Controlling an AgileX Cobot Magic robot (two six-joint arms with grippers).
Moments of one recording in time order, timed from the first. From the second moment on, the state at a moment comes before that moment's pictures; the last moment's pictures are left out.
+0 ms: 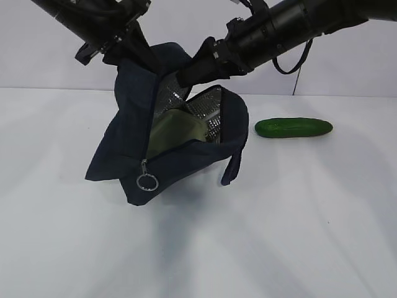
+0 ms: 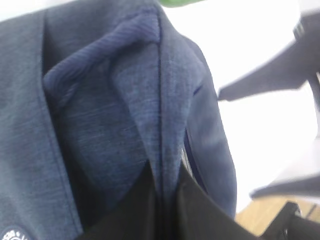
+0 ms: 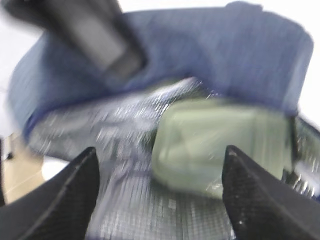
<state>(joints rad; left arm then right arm) -0.26 2.00 -1.84 -0.79 1.22 0.17 0.27 2.05 -1.75 1.04 1.07 -1.10</state>
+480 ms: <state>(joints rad) -0.18 1.99 -1.84 -0.71 1.21 0.18 0.27 2.05 -1.80 0.94 1.18 -1.03</state>
